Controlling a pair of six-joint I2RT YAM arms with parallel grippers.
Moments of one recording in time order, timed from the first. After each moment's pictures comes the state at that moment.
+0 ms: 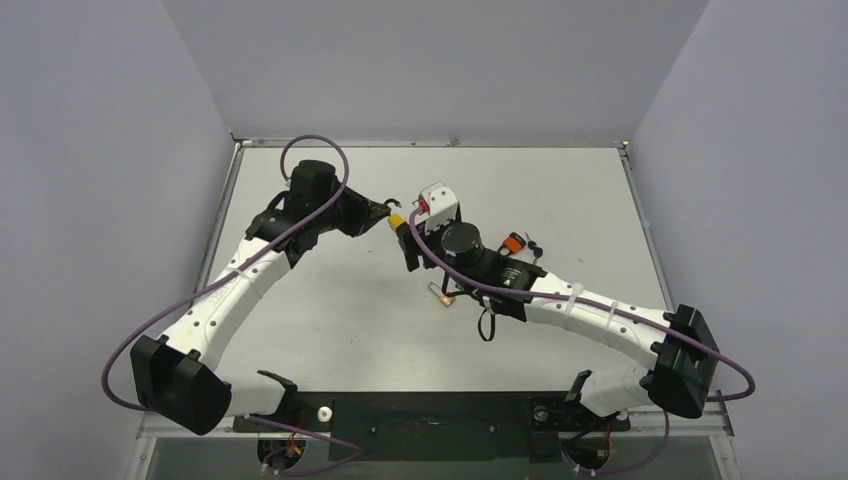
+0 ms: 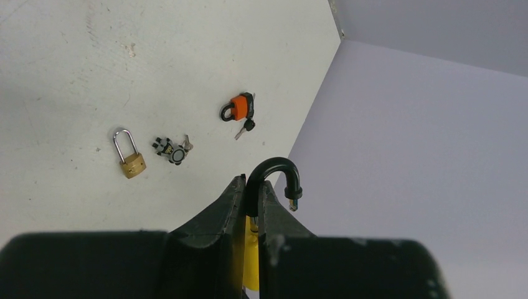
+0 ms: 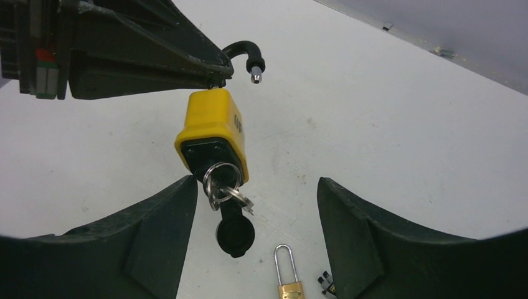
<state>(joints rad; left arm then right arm) -0.43 1.31 1.22 -0.53 0.11 -1.38 1.00 1.36 1.04 0.01 0.36 0.11</state>
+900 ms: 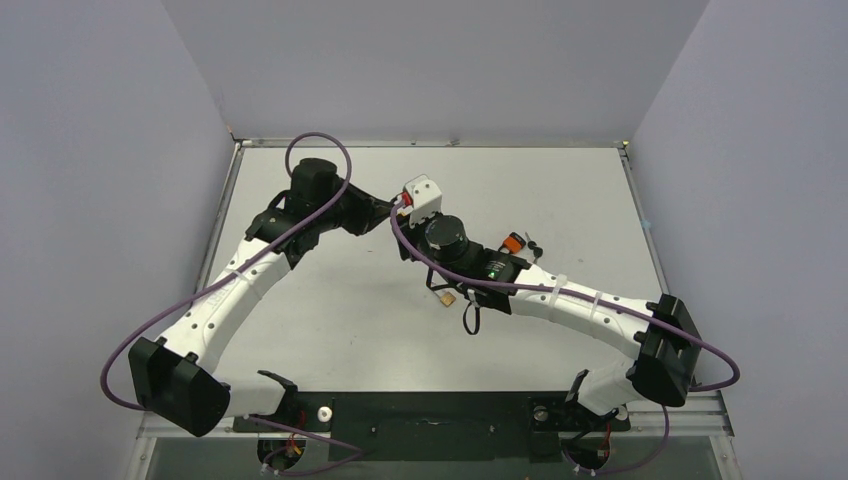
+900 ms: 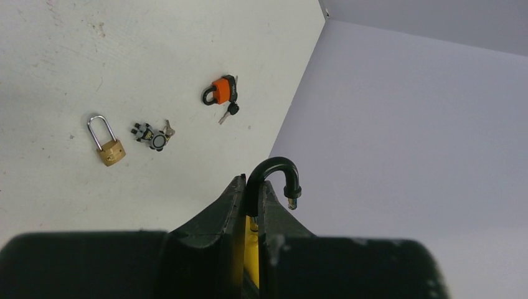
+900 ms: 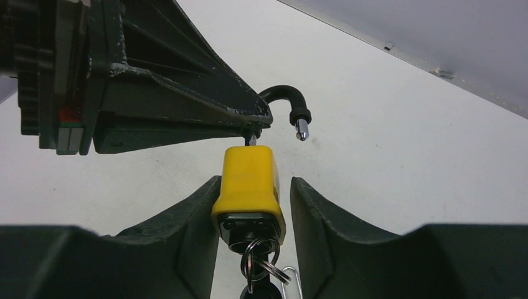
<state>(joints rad) -0.45 1.30 1.24 -0.51 0.15 -1.40 1.02 1.45 1.16 0.02 0.41 0.08</state>
